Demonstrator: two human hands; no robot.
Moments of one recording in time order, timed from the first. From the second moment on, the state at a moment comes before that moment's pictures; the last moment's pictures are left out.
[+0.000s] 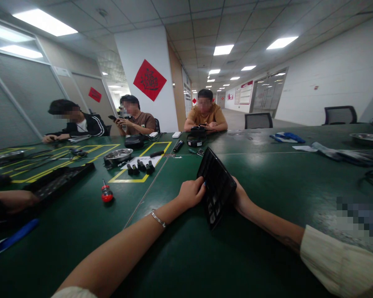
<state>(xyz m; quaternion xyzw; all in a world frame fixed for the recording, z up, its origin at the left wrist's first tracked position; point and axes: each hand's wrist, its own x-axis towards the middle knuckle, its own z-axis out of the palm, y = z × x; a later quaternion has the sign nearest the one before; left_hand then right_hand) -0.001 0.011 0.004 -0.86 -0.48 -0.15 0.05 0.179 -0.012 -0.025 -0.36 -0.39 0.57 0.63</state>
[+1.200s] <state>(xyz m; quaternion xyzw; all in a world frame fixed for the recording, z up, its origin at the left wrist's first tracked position) 0.000 0.013 0.003 -0.85 -0.51 -0.12 0.06 0.180 -0.014 -0.024 -0.35 -0.38 0.58 0.63</state>
